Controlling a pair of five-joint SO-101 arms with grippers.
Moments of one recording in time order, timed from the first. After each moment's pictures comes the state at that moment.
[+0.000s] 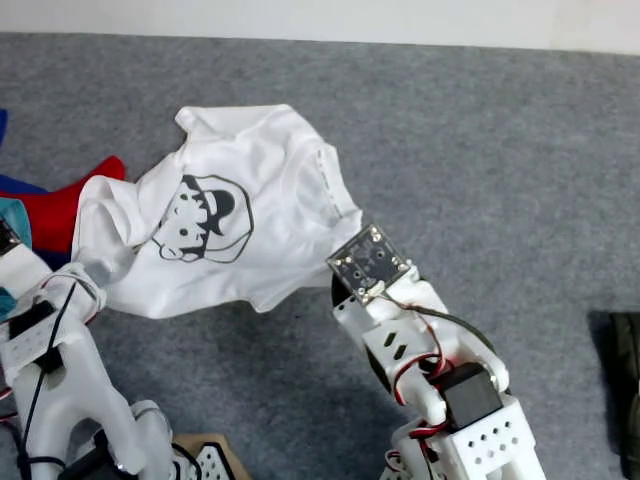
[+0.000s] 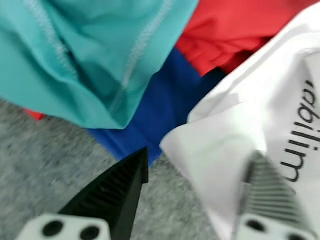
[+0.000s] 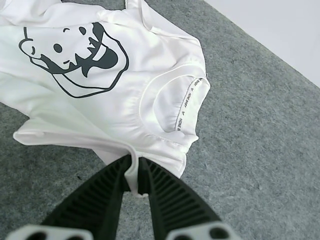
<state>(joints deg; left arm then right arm) -44.1 -32.7 64.8 32.0 5.8 -28.7 -76.2 61.4 55.3 20.4</state>
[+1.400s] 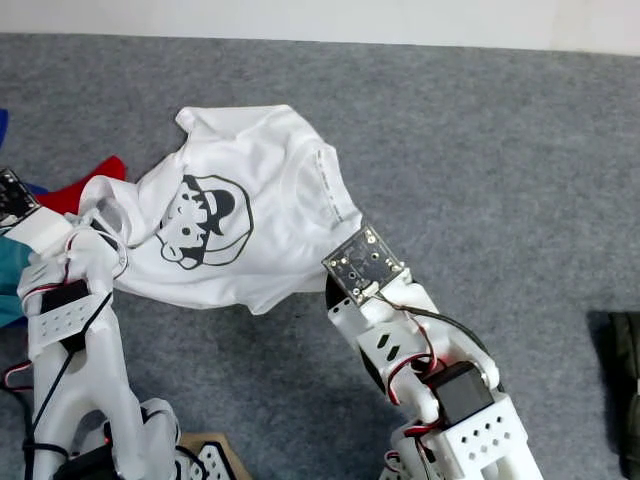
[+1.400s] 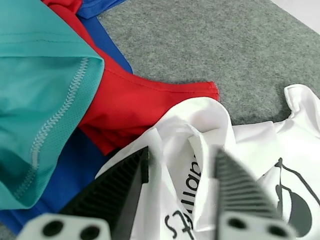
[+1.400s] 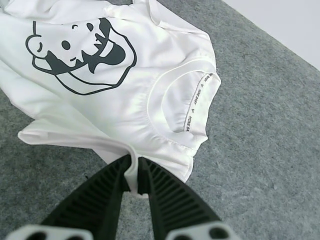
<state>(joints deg) -31.9 -32.4 62.6 14.7 17.7 -30.2 -76.2 64.8 52.5 18.3</state>
